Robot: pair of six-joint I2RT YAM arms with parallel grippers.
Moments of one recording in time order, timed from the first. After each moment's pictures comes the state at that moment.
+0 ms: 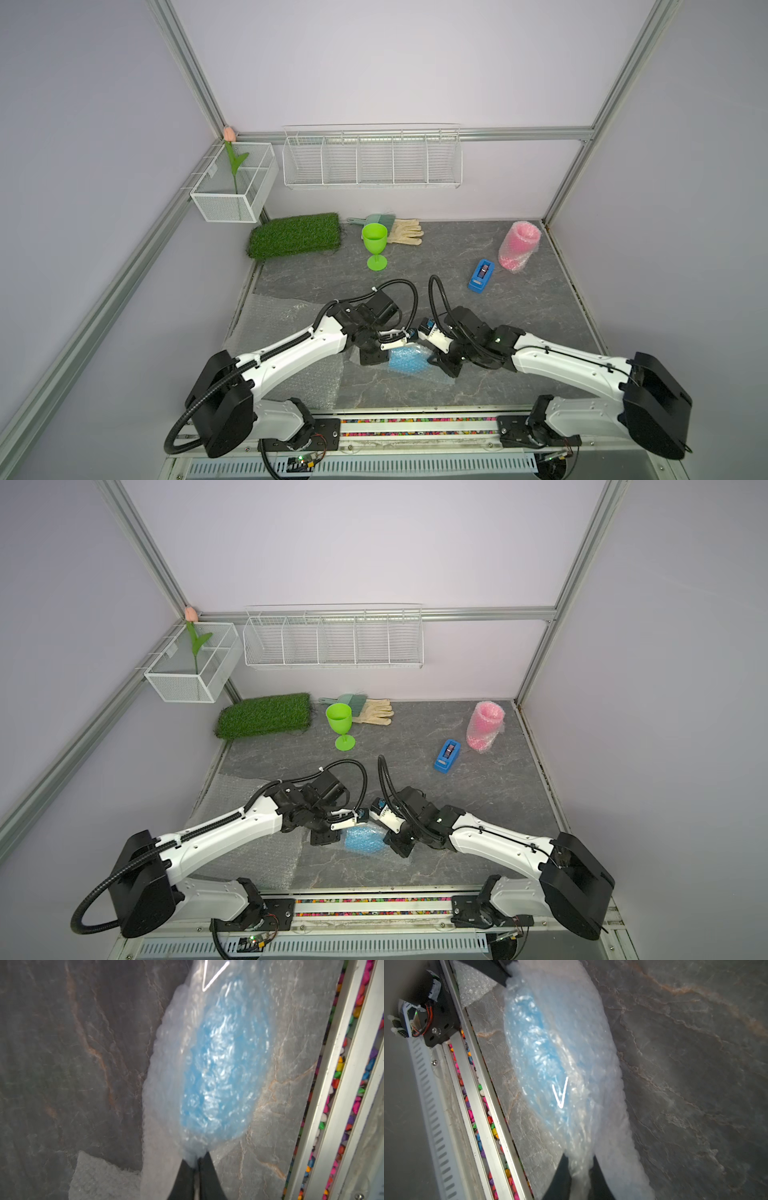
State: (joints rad) left arm -0.87 1.29 0.93 -0.86 0.08 0.64; right arm 0.91 1.24 0.67 -0.39 -0.27 -0.01
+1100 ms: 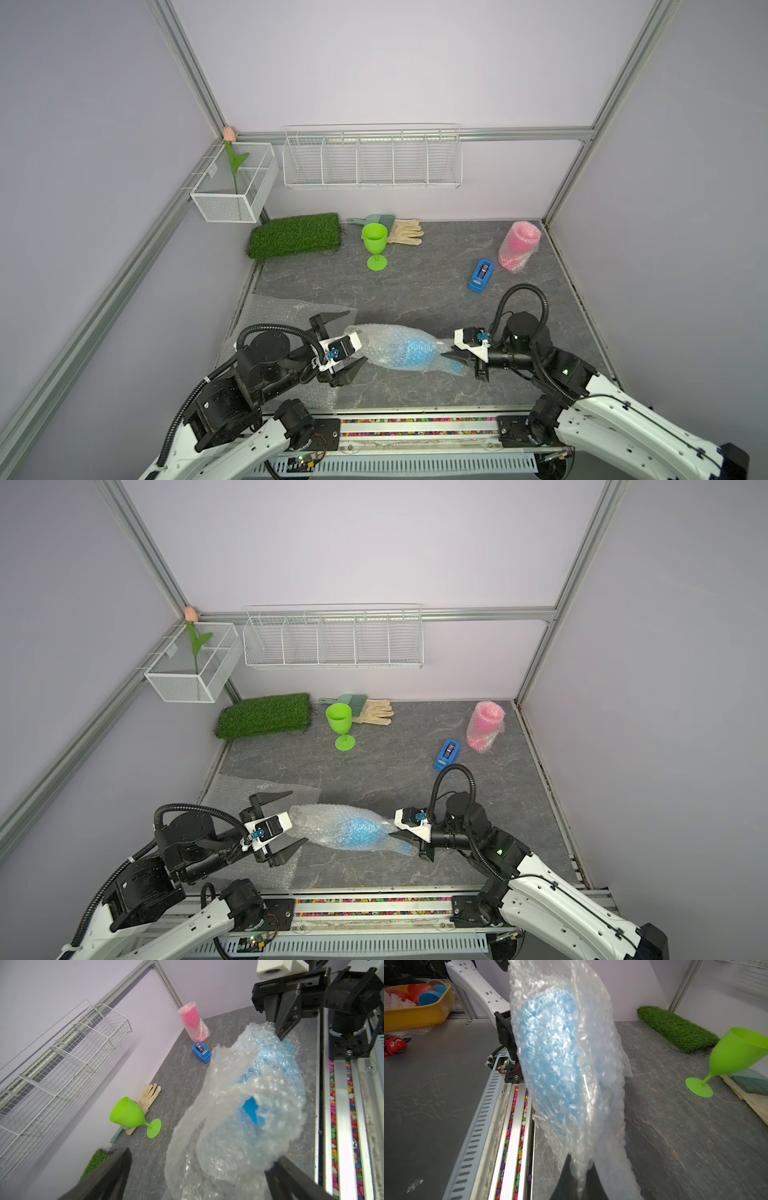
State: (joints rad) left arm -0.86 0.44 0.88 -0.77 0.13 0.57; right arm 0.79 0.69 0.54 -0.28 -0.60 -0.31
